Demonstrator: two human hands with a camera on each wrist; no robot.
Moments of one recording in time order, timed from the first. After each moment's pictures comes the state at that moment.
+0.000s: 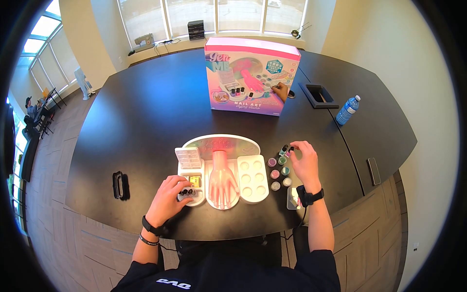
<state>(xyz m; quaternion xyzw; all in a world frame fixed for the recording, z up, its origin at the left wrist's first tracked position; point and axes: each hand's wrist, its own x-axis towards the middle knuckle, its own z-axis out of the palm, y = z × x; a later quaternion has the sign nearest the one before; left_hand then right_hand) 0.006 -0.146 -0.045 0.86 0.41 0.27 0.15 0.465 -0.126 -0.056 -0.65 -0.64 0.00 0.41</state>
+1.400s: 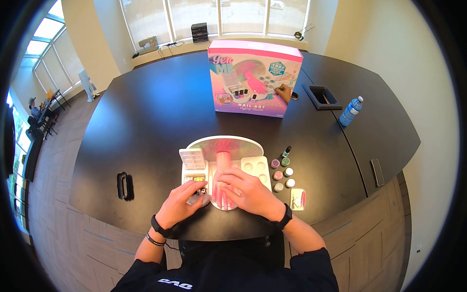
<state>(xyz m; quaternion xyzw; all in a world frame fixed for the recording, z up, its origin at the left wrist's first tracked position) 0.037 -0.155 -0.030 0.83 0.35 0.35 0.24 0.298 -0.164 -0.005 -0.36 -0.80 0.22 0.43</state>
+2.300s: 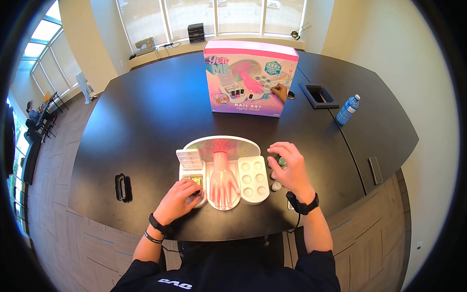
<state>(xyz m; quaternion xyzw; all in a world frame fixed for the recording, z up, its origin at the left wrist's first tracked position) 0.024 -0.136 -0.055 0.88 0.34 0.28 0.18 0.400 -0.144 -0.007 -0.52 -0.73 0.04 0.45</state>
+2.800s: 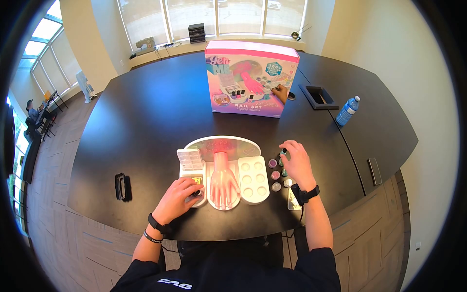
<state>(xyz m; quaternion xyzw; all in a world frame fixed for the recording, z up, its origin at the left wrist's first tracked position) 0.018 -0.138 -0.053 0.89 0.35 0.25 0.16 0.448 -0.119 -0.054 -0.66 -0.69 0.02 0.31</state>
